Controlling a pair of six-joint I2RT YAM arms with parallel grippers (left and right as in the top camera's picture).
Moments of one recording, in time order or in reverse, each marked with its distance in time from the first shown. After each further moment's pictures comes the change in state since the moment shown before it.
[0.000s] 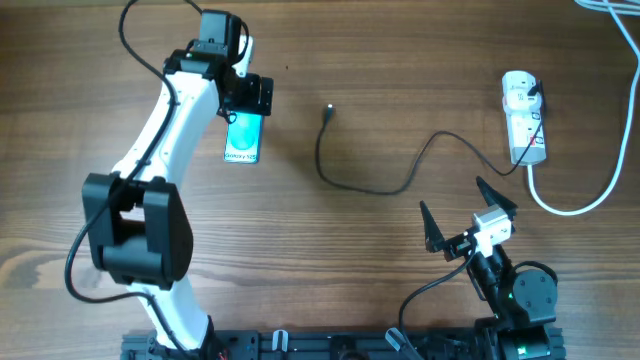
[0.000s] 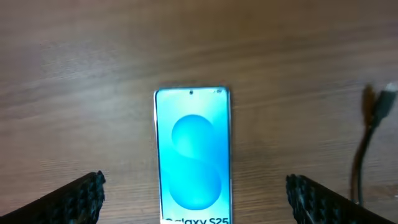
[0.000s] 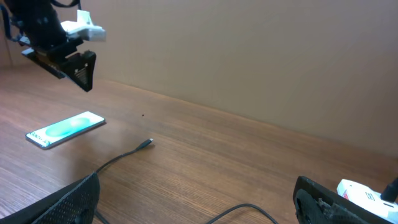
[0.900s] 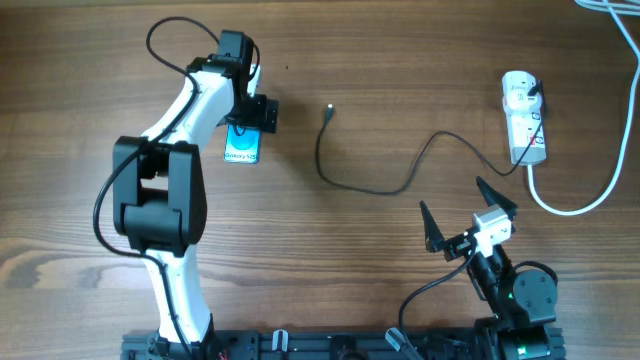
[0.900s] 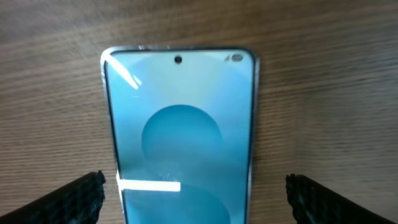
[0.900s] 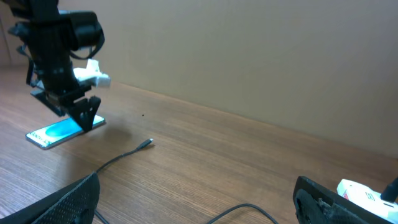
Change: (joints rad) left arm 0.000 0.209 0.005 0.003 0.003 -0.027; right arm 0.000 0.000 0.000 0.000 0.000 0.000
